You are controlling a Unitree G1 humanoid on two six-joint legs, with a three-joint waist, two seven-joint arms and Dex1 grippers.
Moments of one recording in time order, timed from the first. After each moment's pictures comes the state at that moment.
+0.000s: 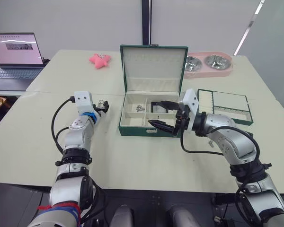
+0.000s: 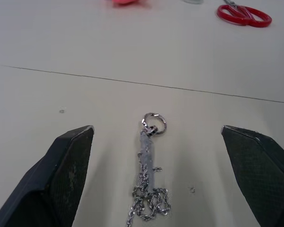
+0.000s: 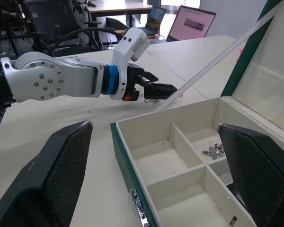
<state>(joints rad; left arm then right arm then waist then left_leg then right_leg) -0.77 0.35 0.24 0.72 -0.19 0.24 -0.15 -0.61 -0.42 0.19 -0.15 0.44 0.51 0.78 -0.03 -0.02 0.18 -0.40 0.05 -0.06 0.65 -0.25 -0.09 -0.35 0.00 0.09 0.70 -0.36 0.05</state>
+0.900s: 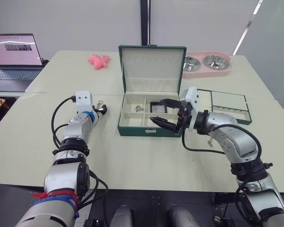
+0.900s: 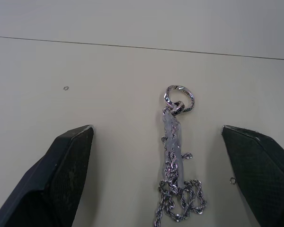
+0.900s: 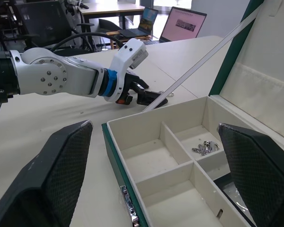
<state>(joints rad) -0.90 0.41 0.23 0.97 -0.14 0.26 -0.17 -0.61 -0.42 0.16 -0.15 0.44 0.53 0.79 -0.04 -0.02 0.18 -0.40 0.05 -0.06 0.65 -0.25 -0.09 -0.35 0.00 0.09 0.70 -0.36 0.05</state>
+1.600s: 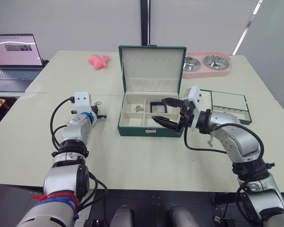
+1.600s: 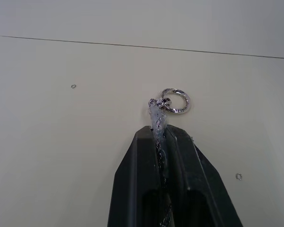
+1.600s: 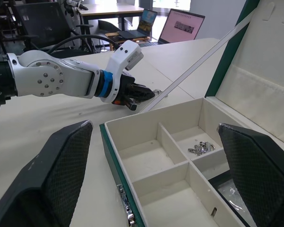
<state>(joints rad) -0.87 0.41 0.23 0.93 -0.14 0.26 -0.17 -0.61 -0.43 0.14 -0.15 0.44 0.53 0.81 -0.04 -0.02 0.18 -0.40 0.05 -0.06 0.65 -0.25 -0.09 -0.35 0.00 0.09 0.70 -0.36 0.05</state>
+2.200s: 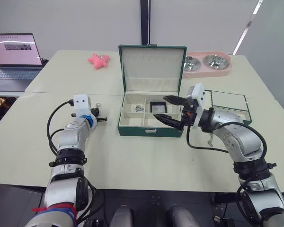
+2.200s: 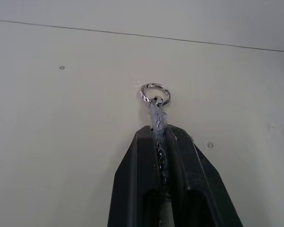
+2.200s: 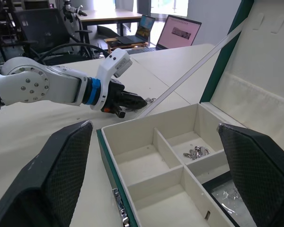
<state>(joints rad) -0.70 0.39 0.26 0.51 -0.22 0.51 -0.18 -0.62 -0.43 0.10 -0.15 0.45 0.53 0.83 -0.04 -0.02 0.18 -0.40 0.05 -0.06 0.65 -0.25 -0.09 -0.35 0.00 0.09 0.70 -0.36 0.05</state>
